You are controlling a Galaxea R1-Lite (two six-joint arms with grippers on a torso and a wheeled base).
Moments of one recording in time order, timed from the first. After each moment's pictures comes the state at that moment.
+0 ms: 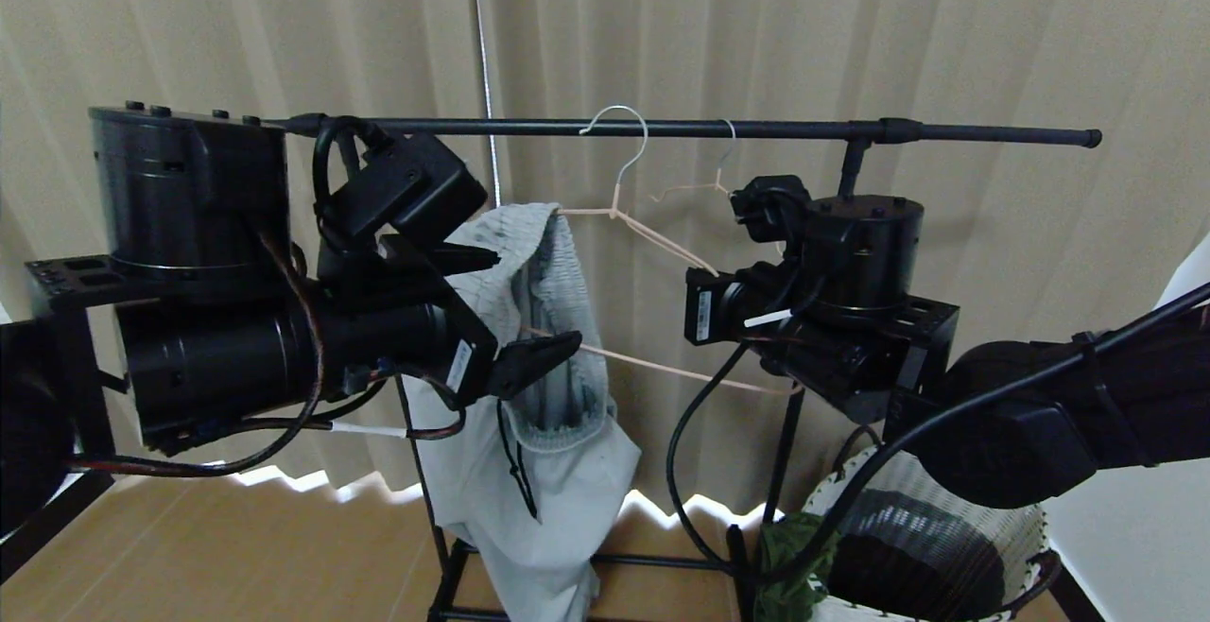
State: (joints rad) left arm -0.56 1.52 -0.94 -0.30 -0.14 0.37; right arm 0.66 1.92 -1.06 -0.67 -0.32 0.18
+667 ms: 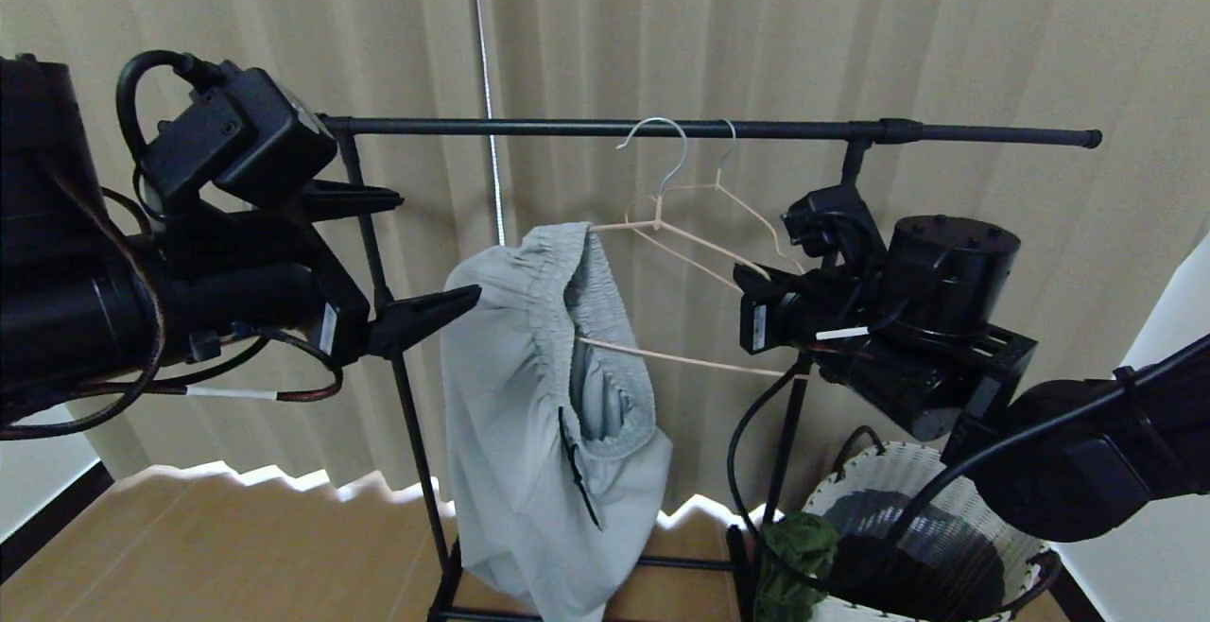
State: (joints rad) left arm -0.36 1.41 -0.92 -0.30 -0.29 0.56; right arm 0.56 1.87 -0.86 -0.92 -0.24 -0.01
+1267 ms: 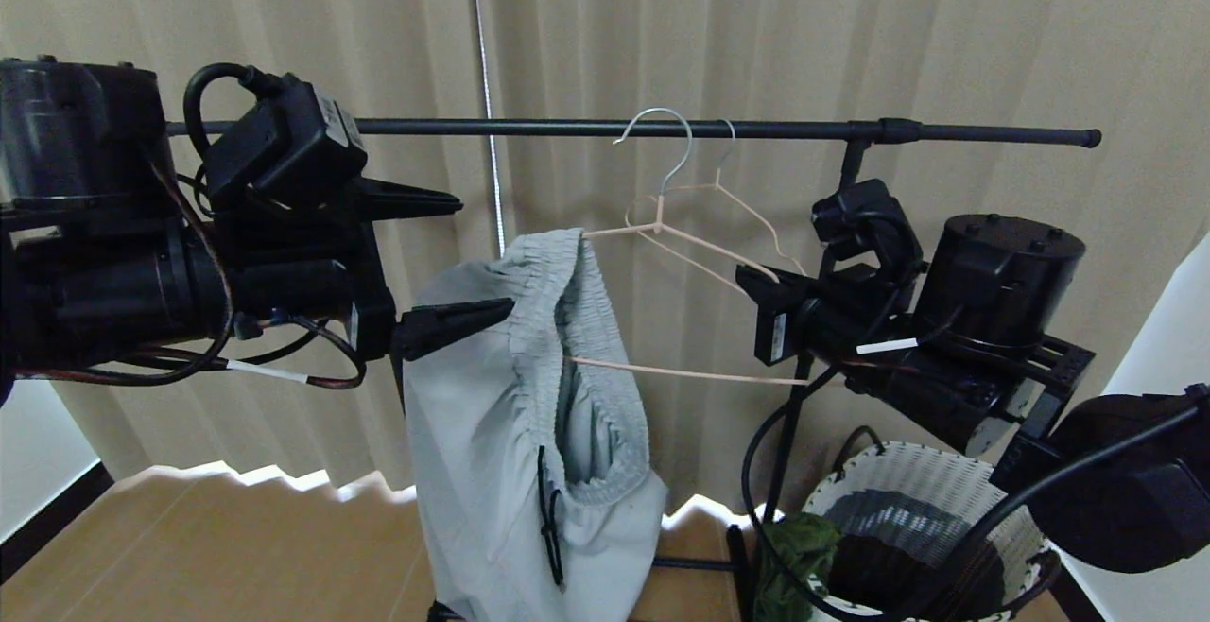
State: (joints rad) left arm -0.29 1.52 -1.00 -0.30 -0.61 0.61; right arm 0.56 1.79 -0.79 -0.94 -0.14 -0.01
